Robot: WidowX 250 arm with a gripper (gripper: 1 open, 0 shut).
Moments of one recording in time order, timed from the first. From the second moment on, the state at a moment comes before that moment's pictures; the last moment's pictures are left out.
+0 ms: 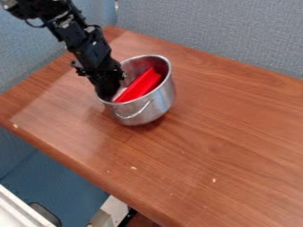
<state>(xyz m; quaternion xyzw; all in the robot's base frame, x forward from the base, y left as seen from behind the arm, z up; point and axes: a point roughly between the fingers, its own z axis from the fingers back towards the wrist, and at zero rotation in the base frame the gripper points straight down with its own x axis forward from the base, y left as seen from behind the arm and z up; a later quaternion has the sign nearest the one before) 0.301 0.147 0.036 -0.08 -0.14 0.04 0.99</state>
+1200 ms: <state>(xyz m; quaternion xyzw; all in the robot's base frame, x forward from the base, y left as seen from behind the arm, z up) 0.291 0.149 0.036 -0.03 -0.14 0.11 0.98</state>
